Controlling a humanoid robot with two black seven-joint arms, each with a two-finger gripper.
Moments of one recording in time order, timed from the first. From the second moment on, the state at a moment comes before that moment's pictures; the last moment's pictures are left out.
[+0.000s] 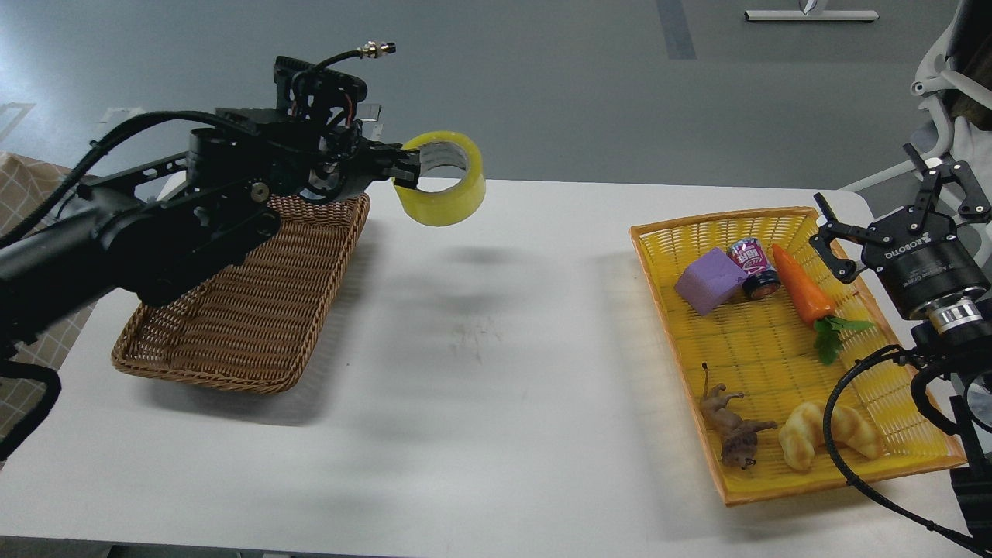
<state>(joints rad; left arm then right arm) -1.04 0.55 -0.51 -1.17 1.72 -0.49 0.19 0.28 -0.25 1.61 1.06 -0.27 0.49 -0.14</state>
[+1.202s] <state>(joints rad) -0.74 0.85 -0.51 -1.15 1.68 -0.43 0.14 0.29 -0.25 1.61 1.06 -0.27 0.49 -0.14</state>
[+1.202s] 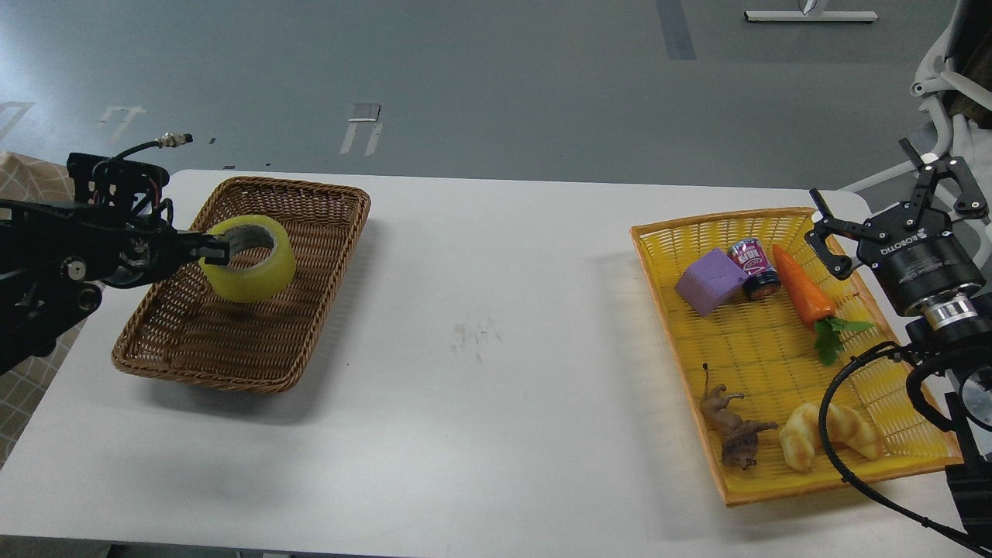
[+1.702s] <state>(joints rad) -0.66 0.84 -0.51 -1.12 1.68 -0.38 0.12 0.29 -0.25 1.61 1.06 -0.27 0.49 -0.14</state>
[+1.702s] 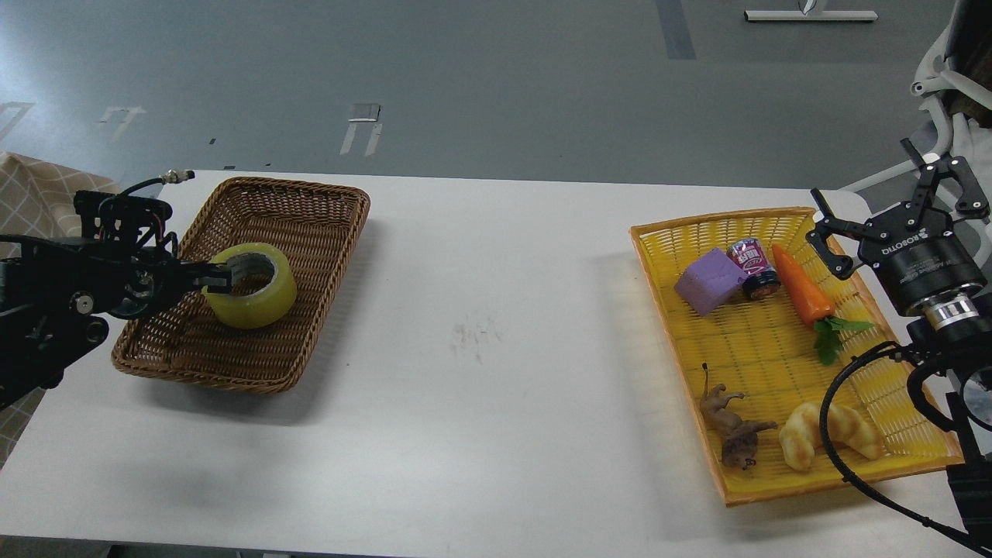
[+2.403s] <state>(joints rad) -0.67 0.86 -0.52 -1.13 1.56 -0.37 0.14 0.29 -0.25 1.61 1.06 -0.27 0.49 -0.14</state>
